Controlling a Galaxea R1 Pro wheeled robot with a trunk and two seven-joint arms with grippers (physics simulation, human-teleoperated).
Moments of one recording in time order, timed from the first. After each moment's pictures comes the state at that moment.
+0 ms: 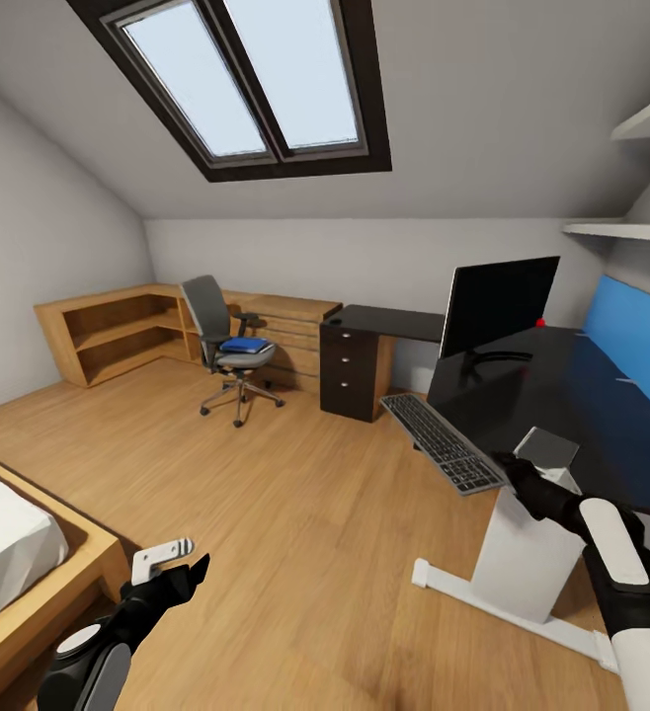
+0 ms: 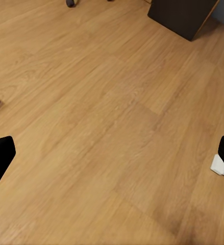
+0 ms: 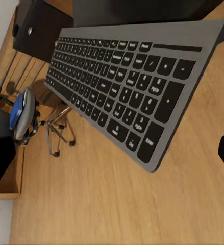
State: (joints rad) left arm -0.06 0.04 0.04 -1.58 0.33 0.55 0.12; right arm -0.57 -0.22 -0.30 -1.09 -1.10 0.60 -0.28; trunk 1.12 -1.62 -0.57
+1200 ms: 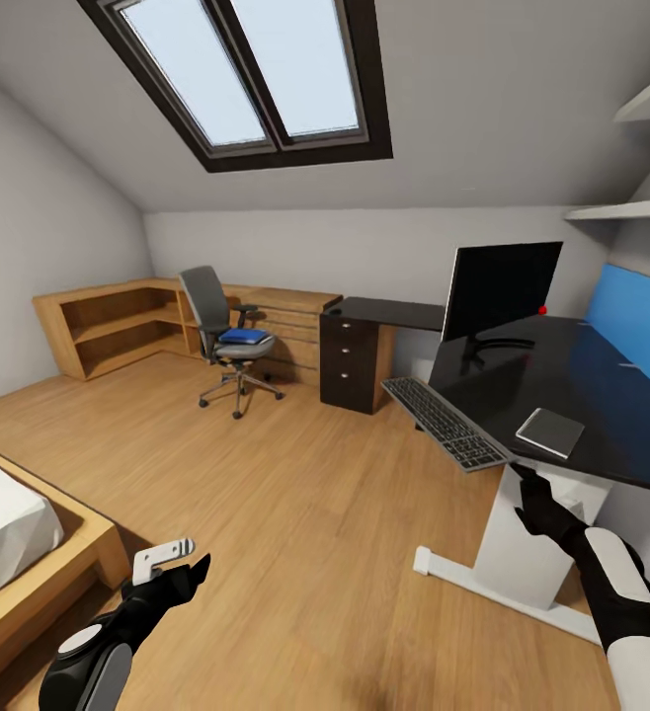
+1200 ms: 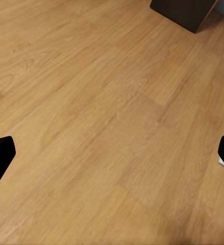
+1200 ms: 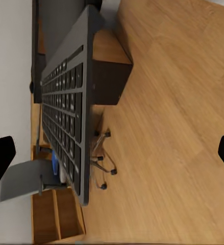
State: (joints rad) left arm -0.06 0.03 0.04 -1.58 0.33 0.55 0.12; right arm -0.57 -0.20 -0.39 -0.88 -1.31 0.40 -0.14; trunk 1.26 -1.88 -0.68
